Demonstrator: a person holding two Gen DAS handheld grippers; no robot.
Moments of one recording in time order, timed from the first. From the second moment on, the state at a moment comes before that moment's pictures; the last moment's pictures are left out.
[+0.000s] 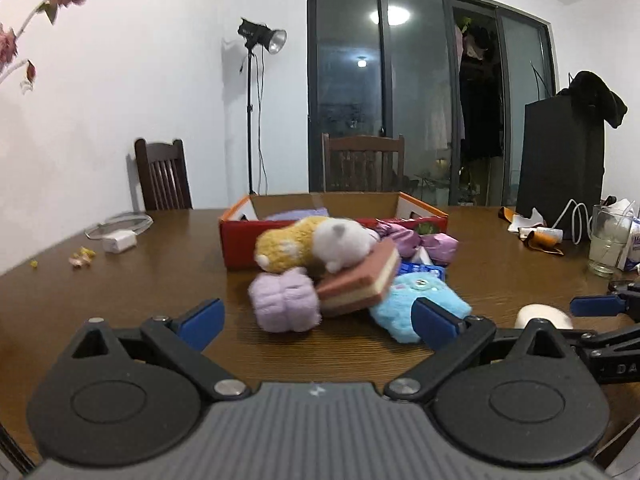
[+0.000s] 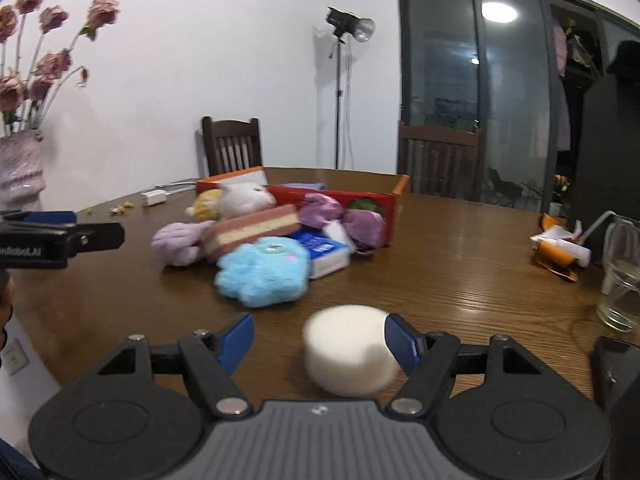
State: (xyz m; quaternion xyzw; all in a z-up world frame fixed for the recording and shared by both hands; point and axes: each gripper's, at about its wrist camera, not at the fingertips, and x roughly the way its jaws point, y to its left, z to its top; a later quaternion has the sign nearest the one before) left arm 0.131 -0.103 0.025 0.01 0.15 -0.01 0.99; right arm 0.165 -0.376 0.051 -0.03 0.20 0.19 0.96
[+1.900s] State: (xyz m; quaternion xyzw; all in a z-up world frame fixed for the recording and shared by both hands) left arm 0.286 -0.131 0.089 -0.11 0.20 -0.26 0.94; right arm 0.287 -0.381 0.120 0.14 0.23 0.28 0.92
